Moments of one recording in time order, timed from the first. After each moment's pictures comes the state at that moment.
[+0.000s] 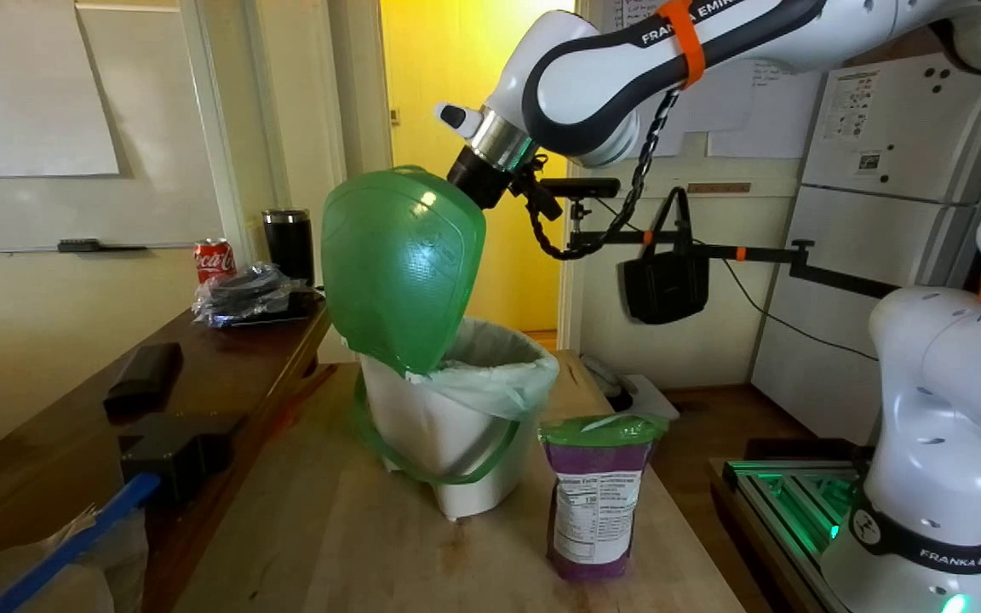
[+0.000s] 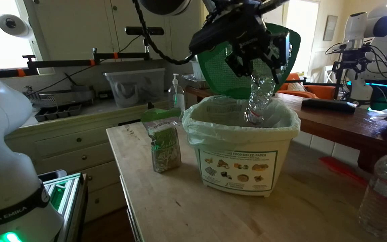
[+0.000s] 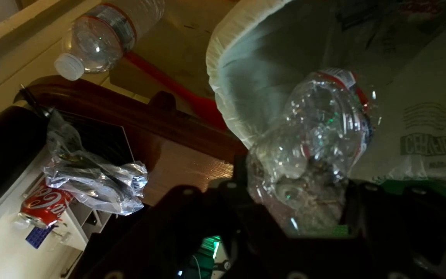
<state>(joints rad) -0.16 -0.17 -0.19 -2.18 0.18 2.58 -0.93</state>
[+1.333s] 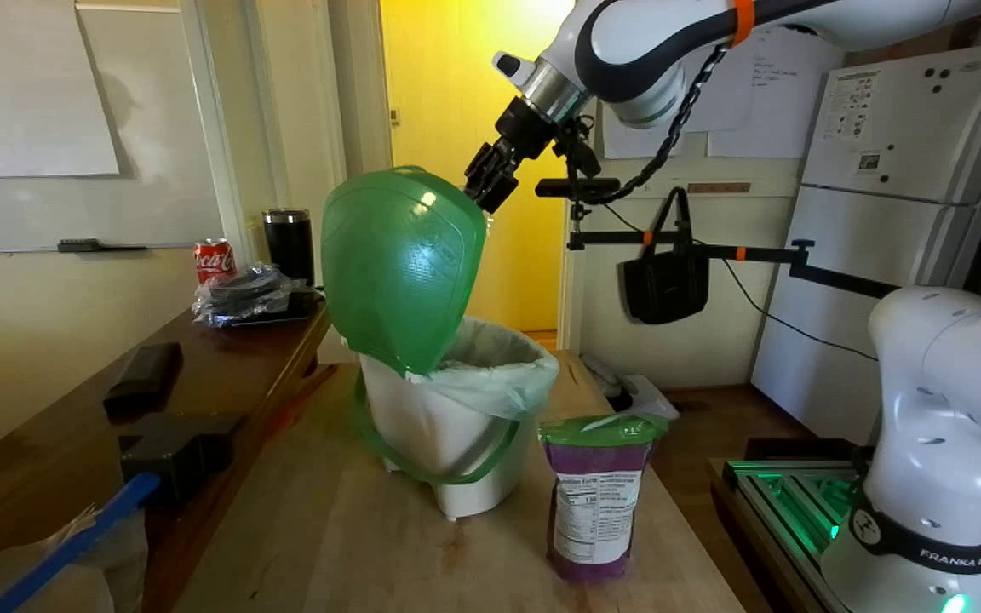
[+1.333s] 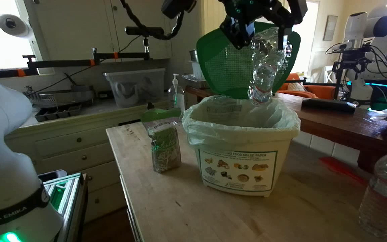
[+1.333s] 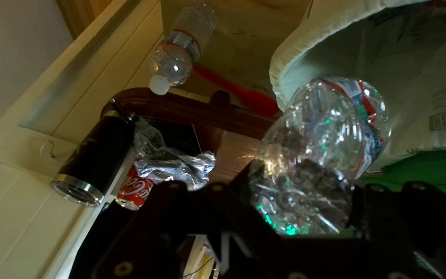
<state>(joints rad) -0.15 -0.33 -0.31 -2.21 0.16 2.54 -0.90</state>
